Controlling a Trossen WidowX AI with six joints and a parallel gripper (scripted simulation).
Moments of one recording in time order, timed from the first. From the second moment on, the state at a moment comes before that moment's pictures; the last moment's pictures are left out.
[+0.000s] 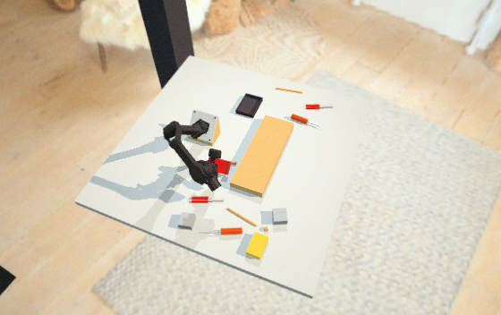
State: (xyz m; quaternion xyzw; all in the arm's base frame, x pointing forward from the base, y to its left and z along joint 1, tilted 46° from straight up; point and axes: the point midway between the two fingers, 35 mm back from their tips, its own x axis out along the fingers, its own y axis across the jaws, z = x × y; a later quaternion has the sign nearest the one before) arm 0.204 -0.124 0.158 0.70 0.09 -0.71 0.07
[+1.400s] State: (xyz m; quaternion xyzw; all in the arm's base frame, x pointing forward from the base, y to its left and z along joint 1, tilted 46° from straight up) arm 0.205 -0.086 0.190 0.63 0.15 -0.68 0.34
